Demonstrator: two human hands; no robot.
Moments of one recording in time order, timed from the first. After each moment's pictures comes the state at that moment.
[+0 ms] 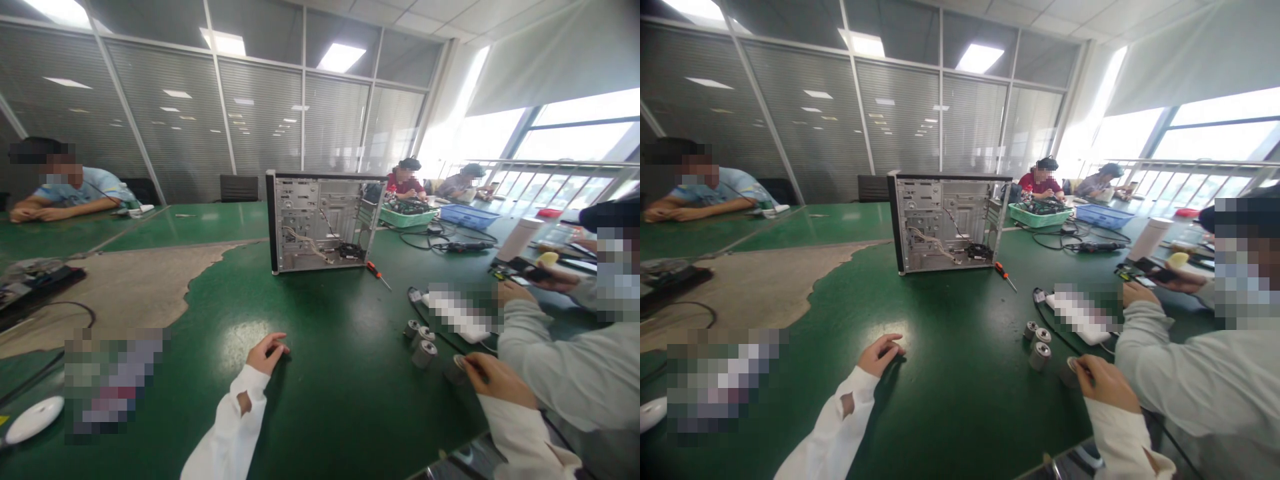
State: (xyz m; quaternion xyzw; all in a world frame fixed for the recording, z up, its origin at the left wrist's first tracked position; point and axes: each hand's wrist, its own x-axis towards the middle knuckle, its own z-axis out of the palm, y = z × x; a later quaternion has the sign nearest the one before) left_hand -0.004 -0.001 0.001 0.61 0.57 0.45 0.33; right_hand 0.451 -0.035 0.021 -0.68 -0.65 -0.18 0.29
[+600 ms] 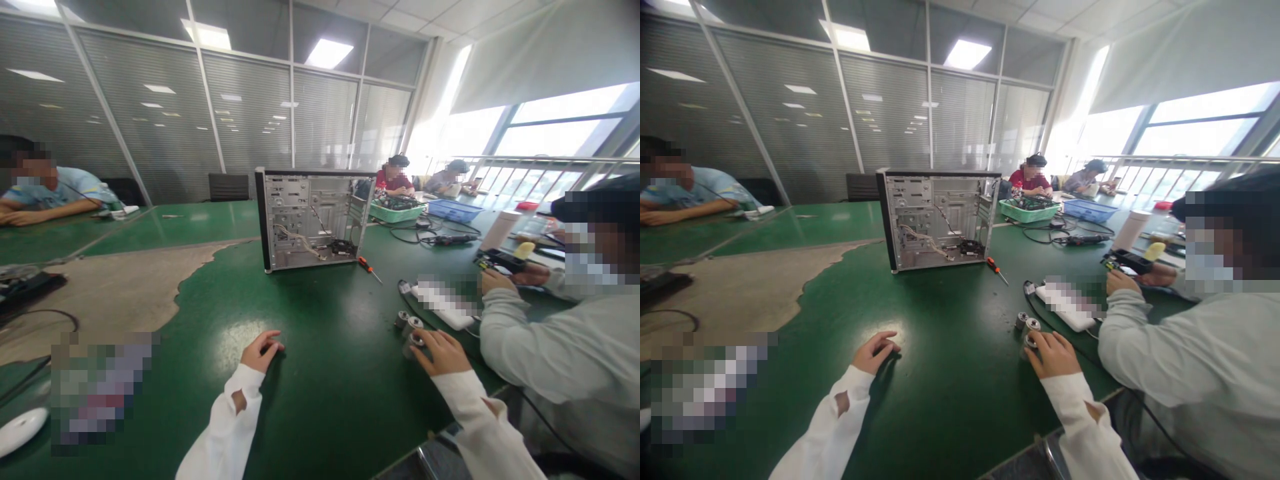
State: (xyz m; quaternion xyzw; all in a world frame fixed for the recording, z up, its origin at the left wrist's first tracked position) left_hand -0.005 0.001 -0.002 0.61 0.56 0.45 0.34; right_hand 0.402 -0.018 0.017 -0.58 -0.74 -0.22 0.26
